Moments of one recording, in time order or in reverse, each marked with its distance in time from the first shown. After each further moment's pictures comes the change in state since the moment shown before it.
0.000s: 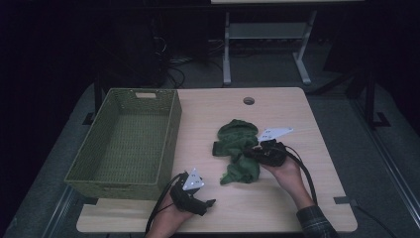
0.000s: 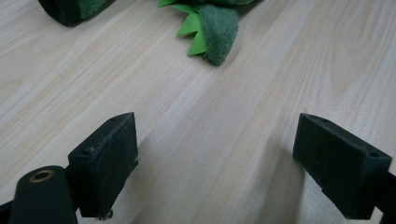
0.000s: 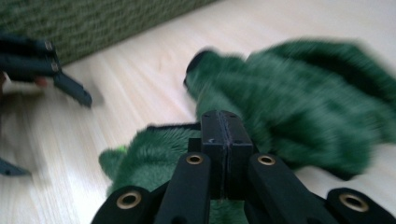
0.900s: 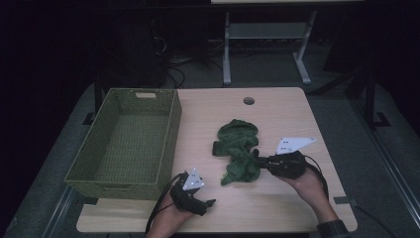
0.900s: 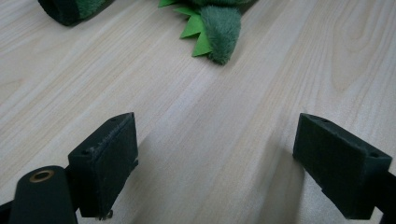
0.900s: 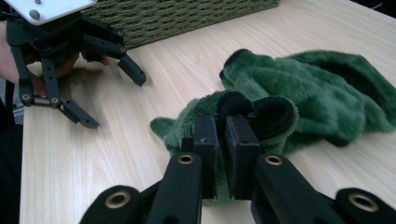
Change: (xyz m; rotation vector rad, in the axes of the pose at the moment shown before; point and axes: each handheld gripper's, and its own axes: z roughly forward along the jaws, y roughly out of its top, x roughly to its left) left arm 0.000 0.000 0.000 -0.007 0.001 -0.004; right arm 0.020 -0.014 -0.057 -0.048 0.059 -0.120
